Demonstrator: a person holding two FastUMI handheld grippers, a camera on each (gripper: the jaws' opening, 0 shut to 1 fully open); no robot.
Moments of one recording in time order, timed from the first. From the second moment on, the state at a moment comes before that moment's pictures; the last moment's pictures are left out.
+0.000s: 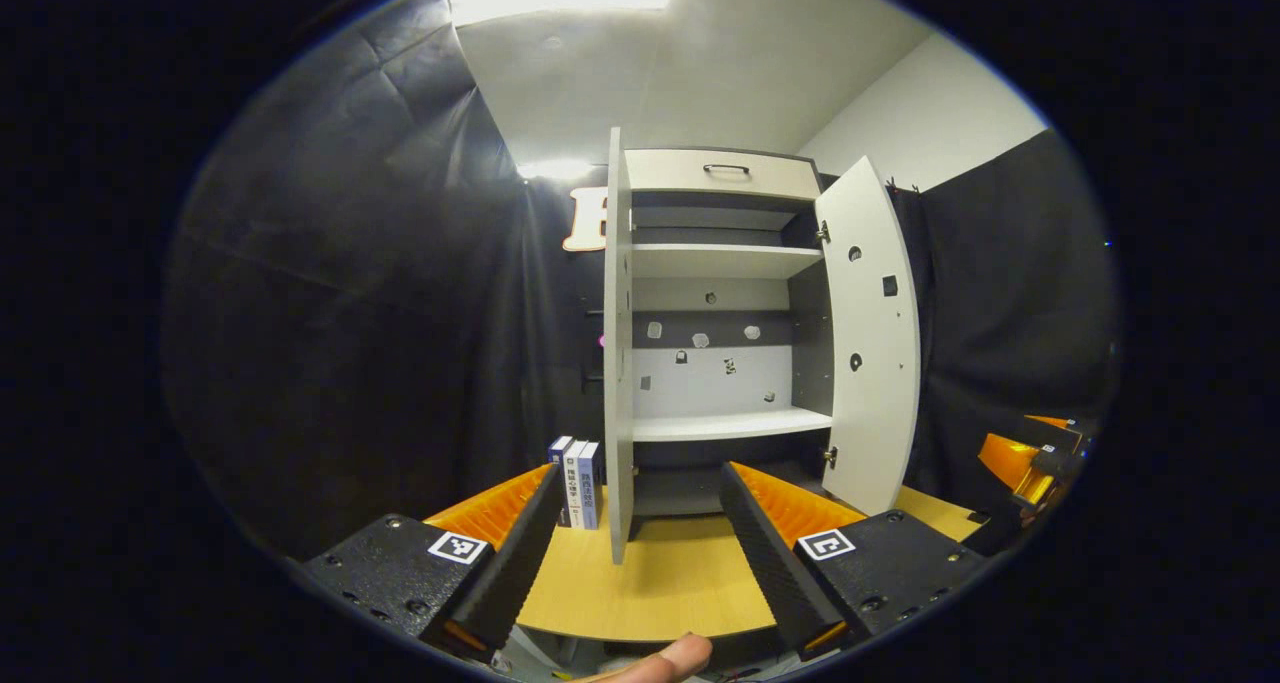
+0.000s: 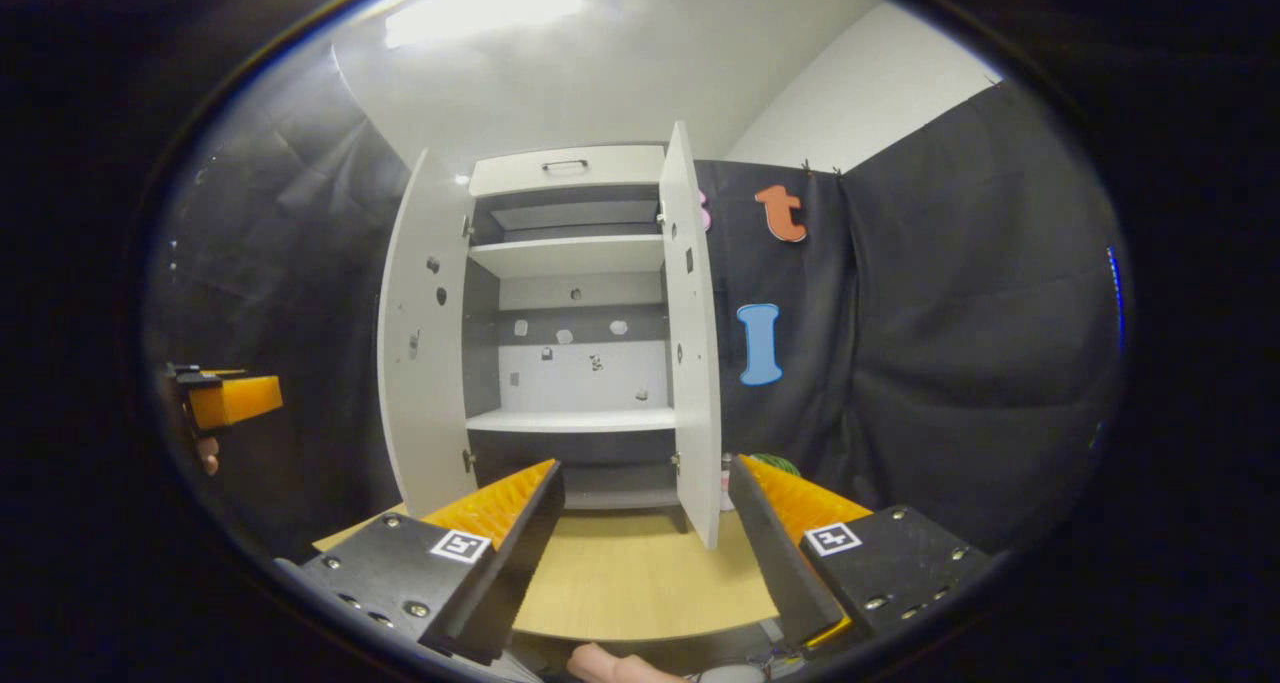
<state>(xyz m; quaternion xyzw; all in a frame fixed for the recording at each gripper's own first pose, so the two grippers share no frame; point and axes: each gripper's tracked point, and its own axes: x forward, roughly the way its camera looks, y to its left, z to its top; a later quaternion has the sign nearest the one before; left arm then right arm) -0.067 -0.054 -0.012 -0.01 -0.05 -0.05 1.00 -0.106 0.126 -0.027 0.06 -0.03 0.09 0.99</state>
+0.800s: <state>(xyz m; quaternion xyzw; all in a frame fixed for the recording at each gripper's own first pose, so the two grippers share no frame) -0.036 -0.063 -0.057 -0.02 -0.03 -0.03 1.00 -0.112 0.143 -0.038 0.06 -0.03 0.13 0.99</state>
